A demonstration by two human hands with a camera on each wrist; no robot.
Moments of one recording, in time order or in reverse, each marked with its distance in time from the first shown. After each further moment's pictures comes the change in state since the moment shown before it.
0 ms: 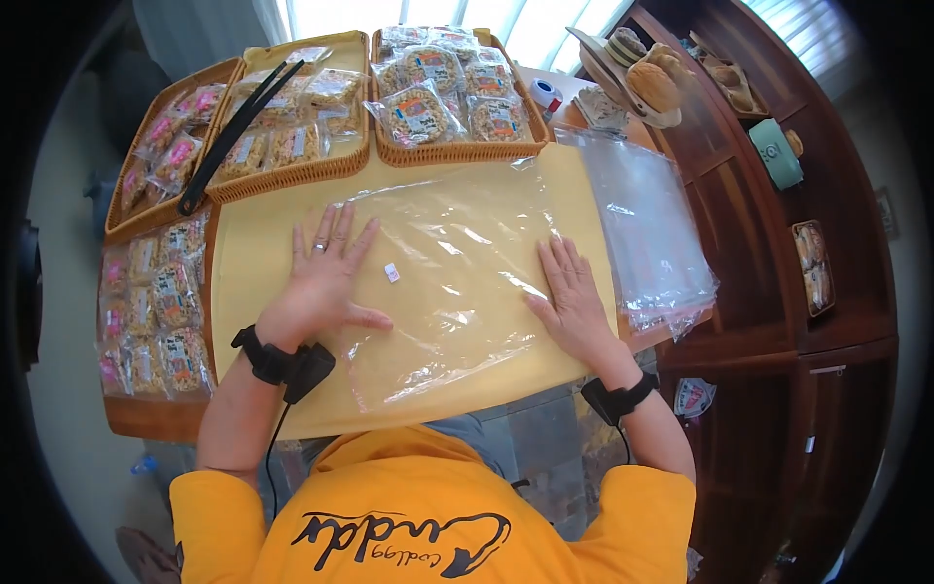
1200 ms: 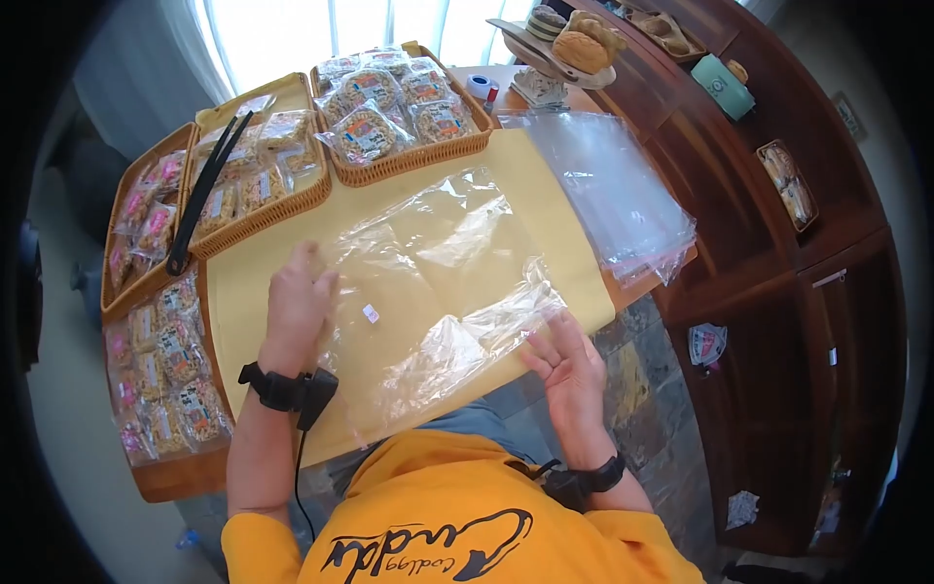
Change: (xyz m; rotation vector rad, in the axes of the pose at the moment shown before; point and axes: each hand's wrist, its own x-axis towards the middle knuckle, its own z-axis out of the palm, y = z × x) left_hand 0.005 -0.005 -0.001 -0.366 0.308 -0.236; right_hand -0.087 -0.121 -0.003 1.826 0.797 0.864
